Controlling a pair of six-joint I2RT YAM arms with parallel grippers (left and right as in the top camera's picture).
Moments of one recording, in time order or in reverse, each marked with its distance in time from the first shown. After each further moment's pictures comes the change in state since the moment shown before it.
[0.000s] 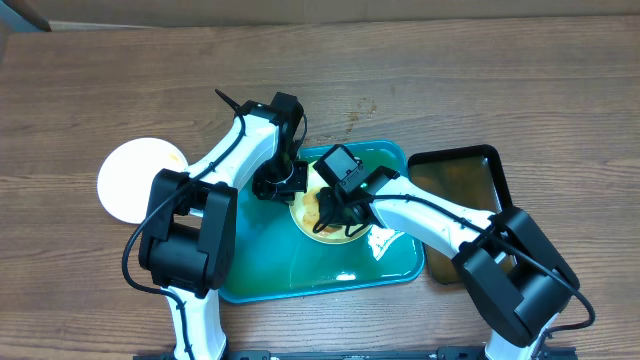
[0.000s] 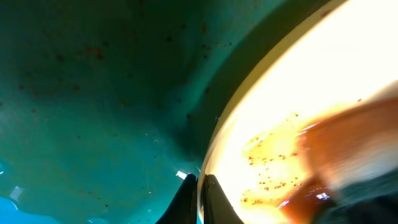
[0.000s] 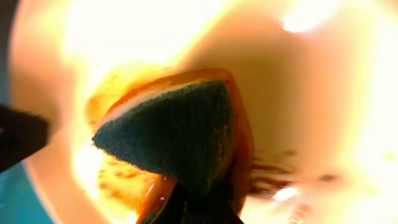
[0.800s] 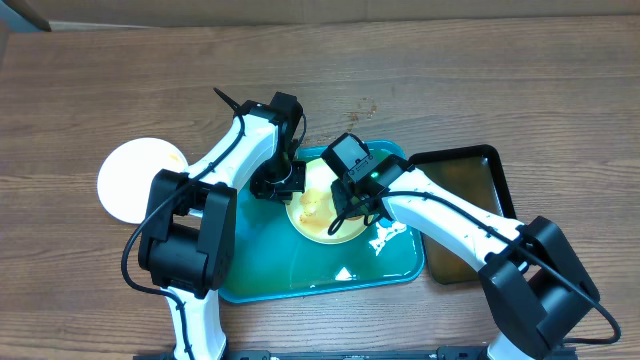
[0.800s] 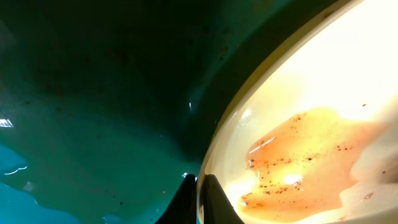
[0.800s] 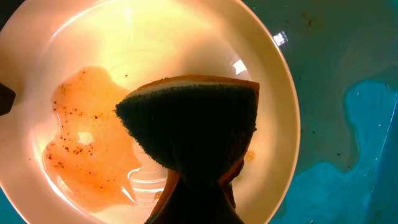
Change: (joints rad) left arm 0.001 -0.002 0.000 -0.004 -0.035 0.000; right arm -0.029 -0.078 0.055 -0.144 0.122 -0.294
